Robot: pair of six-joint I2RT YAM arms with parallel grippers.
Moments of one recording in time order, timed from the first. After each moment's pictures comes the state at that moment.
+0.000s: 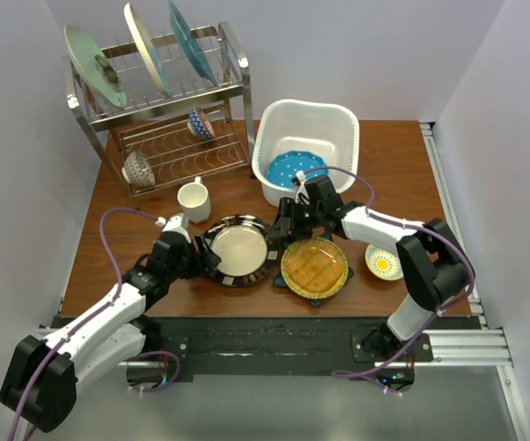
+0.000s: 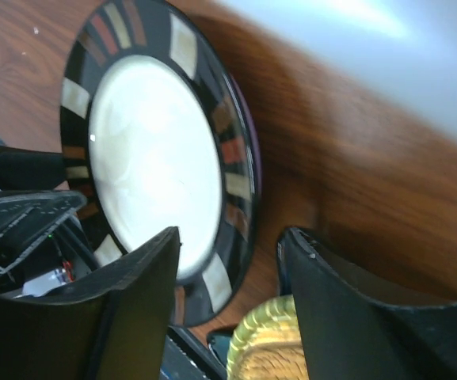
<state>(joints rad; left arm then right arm) -0.47 0.86 0.33 -0.17 -0.01 -0.73 0.55 1.66 0.96 -0.12 -0.41 0.61</state>
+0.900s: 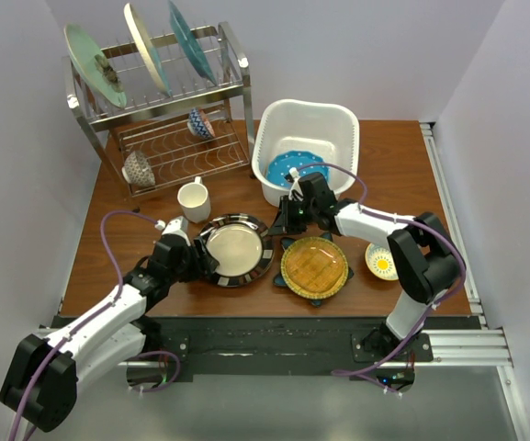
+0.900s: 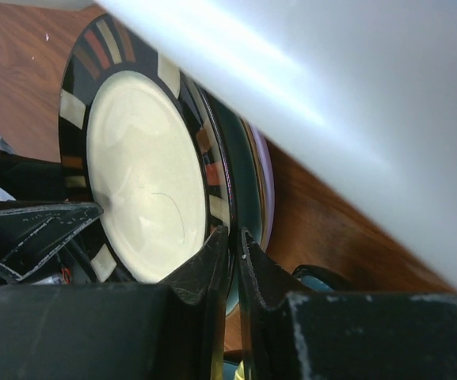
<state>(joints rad) -0.47 0.86 0.30 -0.17 -0.02 -0.73 0.57 1.73 1.01 -0.08 -0.43 0.60</state>
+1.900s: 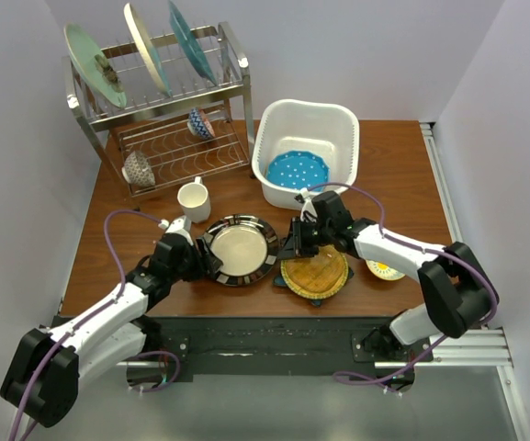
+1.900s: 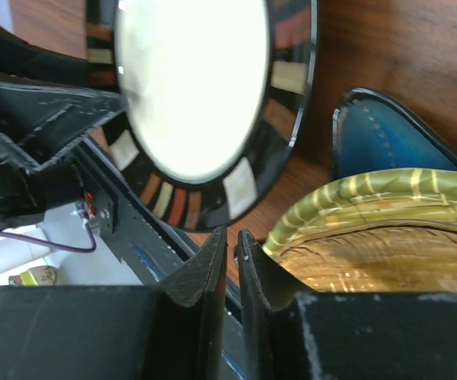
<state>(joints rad) -0.47 0.90 0.30 -0.12 0.03 -0.73 0.59 1.47 0.79 -0.15 -0.51 0.64</state>
